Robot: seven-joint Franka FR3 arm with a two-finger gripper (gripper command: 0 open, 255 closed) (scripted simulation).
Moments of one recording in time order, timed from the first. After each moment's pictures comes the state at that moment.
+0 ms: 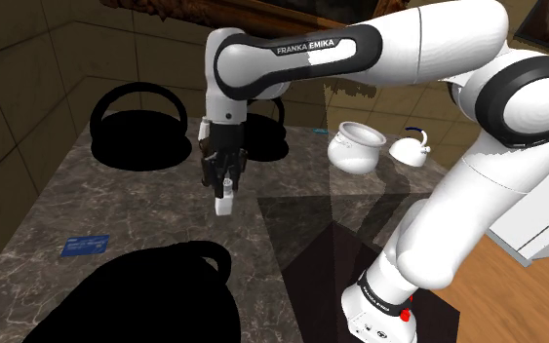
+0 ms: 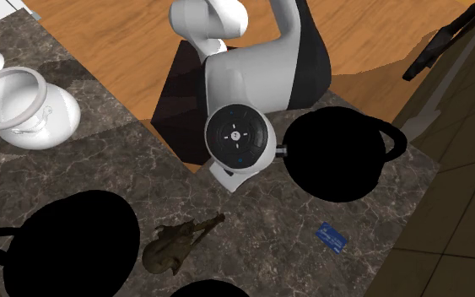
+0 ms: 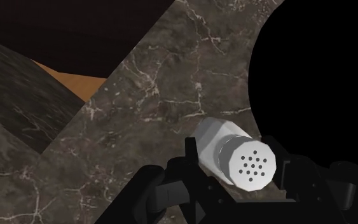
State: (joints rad) arm 0.11 -0.05 0.27 -2.05 0.25 1.75 0.13
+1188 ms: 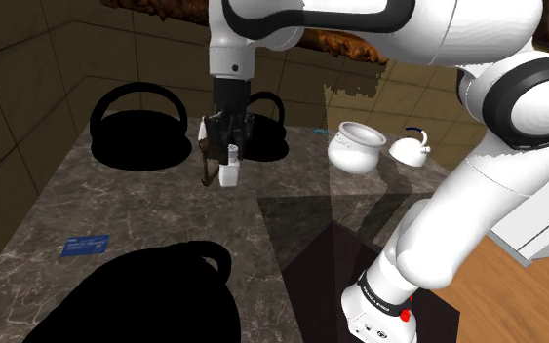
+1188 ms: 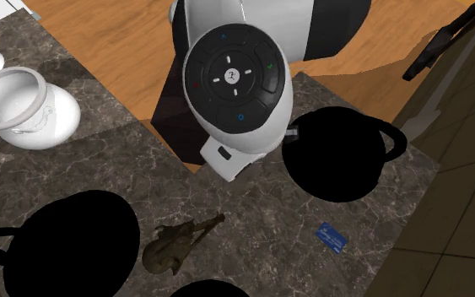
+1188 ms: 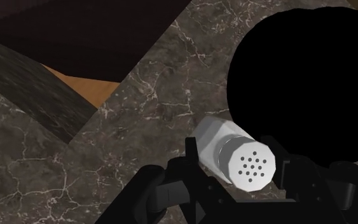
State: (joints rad) arm 0.10 -0.08 0.26 -1.85 0.25 1.52 0.17
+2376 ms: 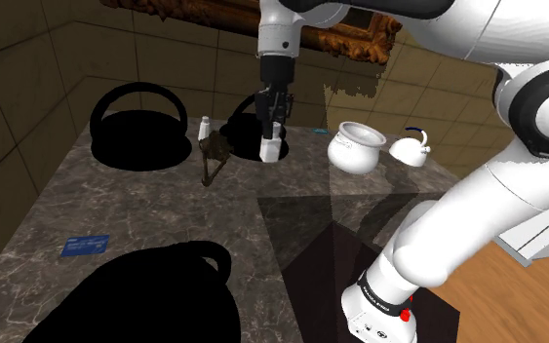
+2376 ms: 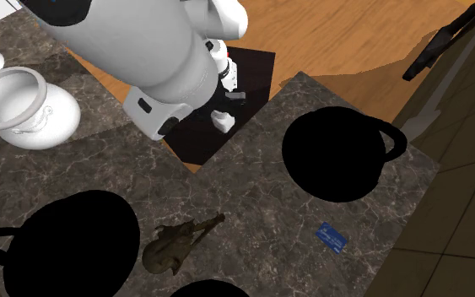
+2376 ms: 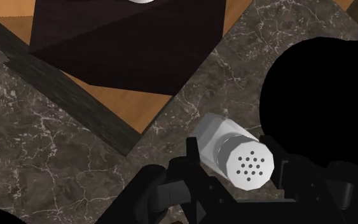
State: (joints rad) arm 0.02 -0.23 0.15 -1.87 0.21 1.36 0.01
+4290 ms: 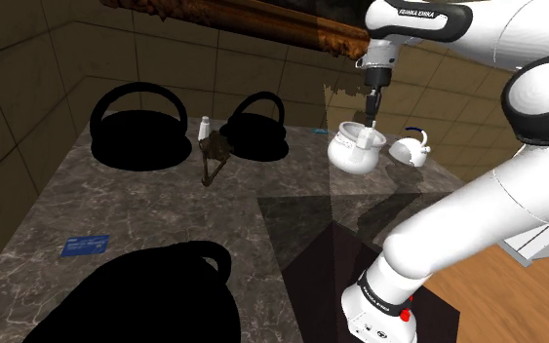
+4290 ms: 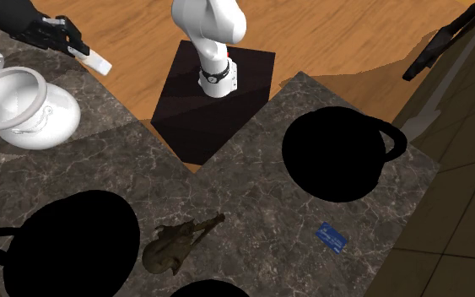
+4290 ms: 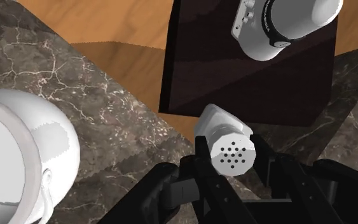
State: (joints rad) arm -0.24 -0.30 -0.33 -1.91 -0.15 1.29 -0.72
